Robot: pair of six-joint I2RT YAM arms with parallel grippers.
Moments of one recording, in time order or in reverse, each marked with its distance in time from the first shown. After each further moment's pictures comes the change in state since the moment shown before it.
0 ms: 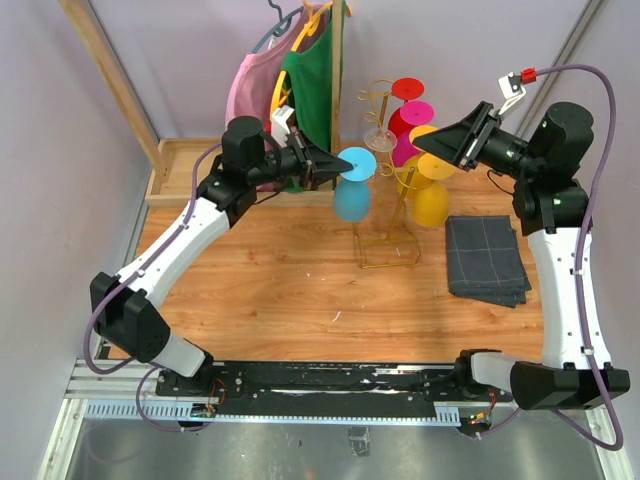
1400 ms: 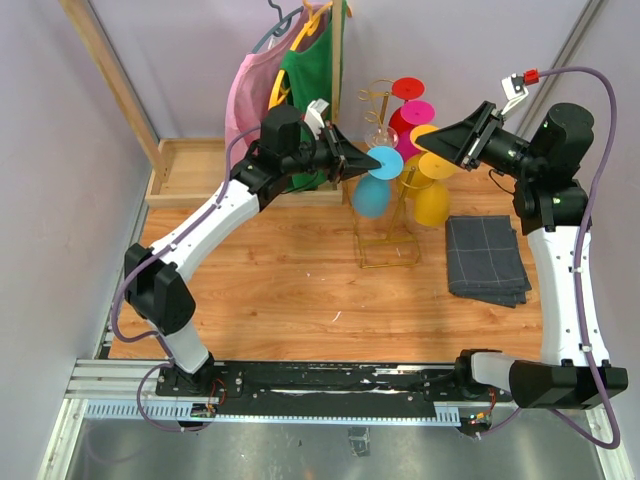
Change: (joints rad) left arm -0.099 0.221 0.232 -0.073 -0.051 0.091; right arm -0.027 0.001 -0.025 0.026 -0.005 0.018
